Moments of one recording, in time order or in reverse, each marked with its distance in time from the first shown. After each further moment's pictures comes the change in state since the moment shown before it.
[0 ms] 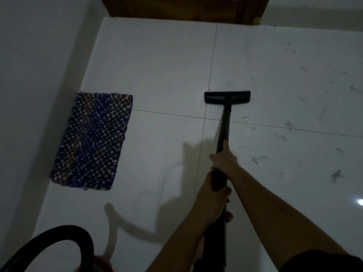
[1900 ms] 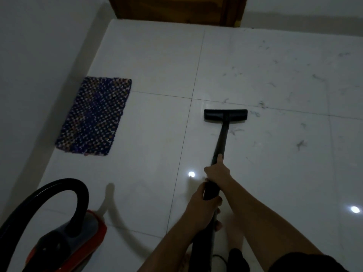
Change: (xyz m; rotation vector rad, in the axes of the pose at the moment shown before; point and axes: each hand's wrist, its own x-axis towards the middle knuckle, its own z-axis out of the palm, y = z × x) left_hand -0.150 -0.177 0.089 -0.017 0.018 -0.002; right_hand -0.160 0.193 -0.022 -0.101 -0.058 0.010
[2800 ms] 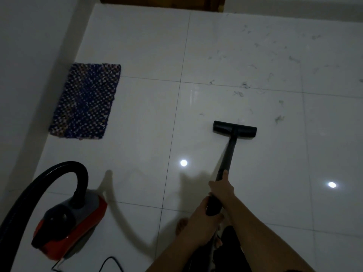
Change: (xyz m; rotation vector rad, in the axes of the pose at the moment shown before) left_hand -0.095 -0.103 0.025 0.247 -0.113 -0.028; right_hand -0.101 0.136 0.023 0.174 0.069 0.123
